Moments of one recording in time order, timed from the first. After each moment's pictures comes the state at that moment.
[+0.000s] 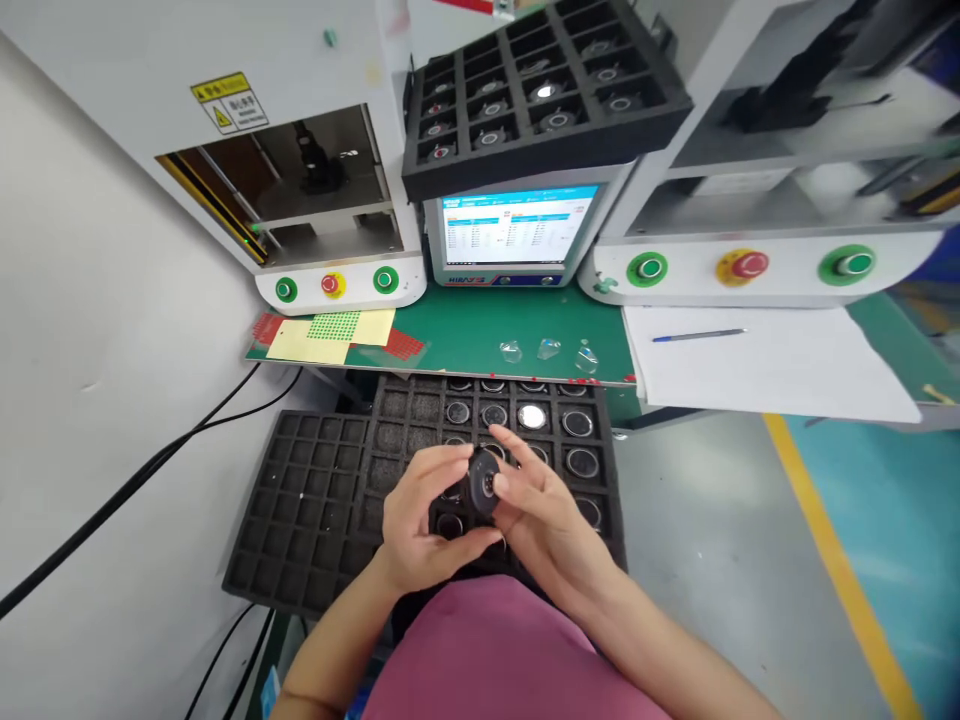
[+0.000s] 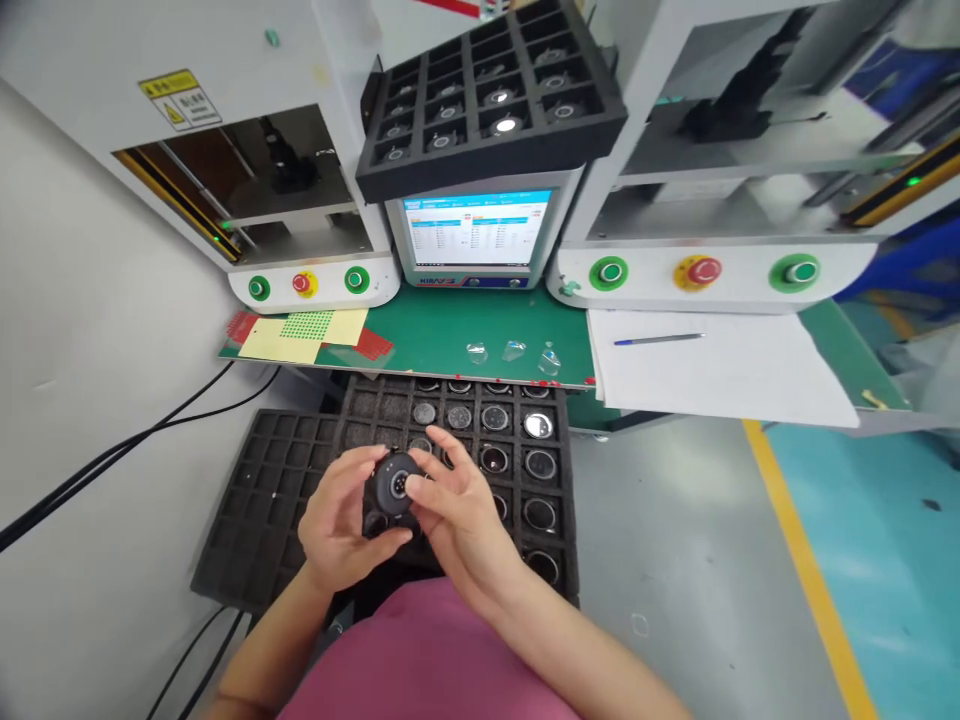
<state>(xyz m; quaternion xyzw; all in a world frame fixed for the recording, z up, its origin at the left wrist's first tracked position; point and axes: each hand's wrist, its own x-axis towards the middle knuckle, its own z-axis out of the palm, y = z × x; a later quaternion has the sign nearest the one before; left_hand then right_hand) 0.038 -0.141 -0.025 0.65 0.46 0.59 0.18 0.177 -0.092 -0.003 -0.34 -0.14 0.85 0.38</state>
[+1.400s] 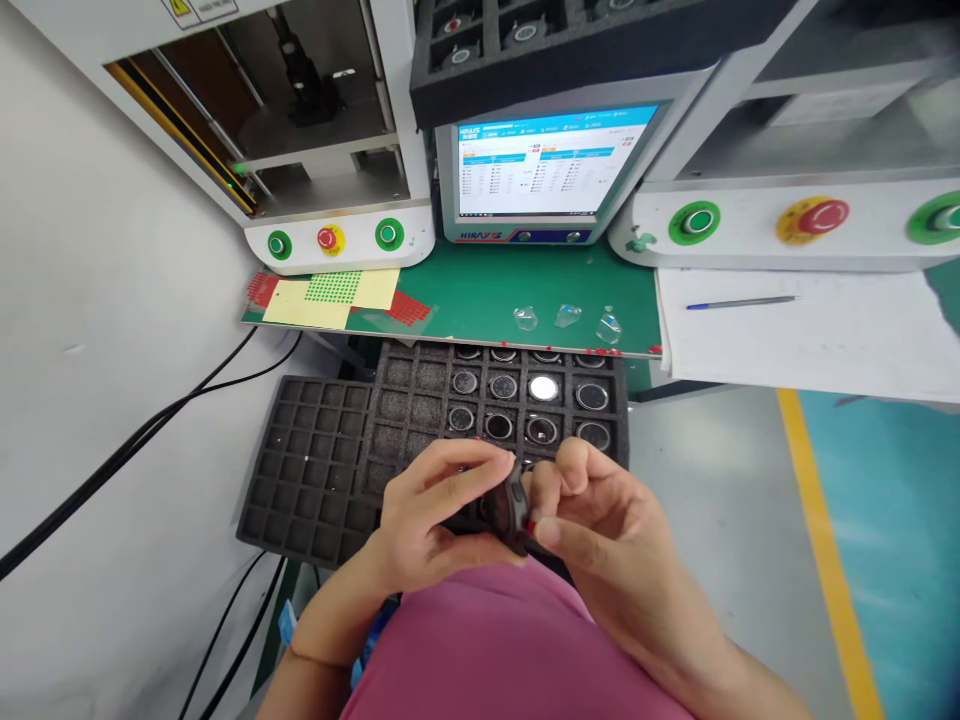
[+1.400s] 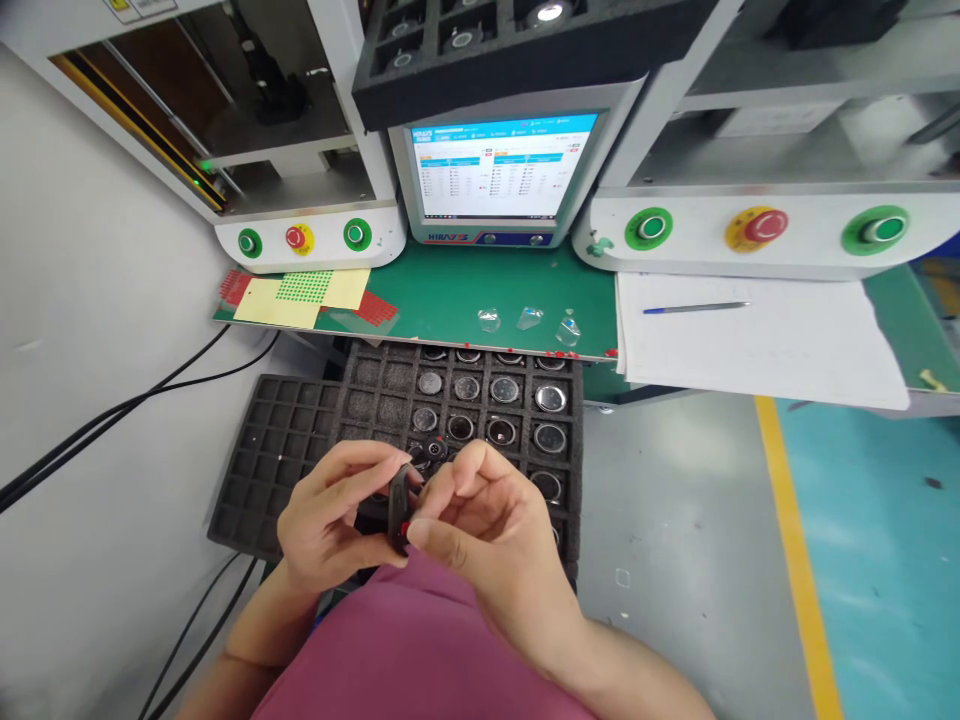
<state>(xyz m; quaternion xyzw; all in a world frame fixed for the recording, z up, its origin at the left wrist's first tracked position) 0.041 -0.144 0.001 0.70 0.43 0.52 0.23 0.201 -0.106 0.020 -0.27 -0.20 0.86 0.39</state>
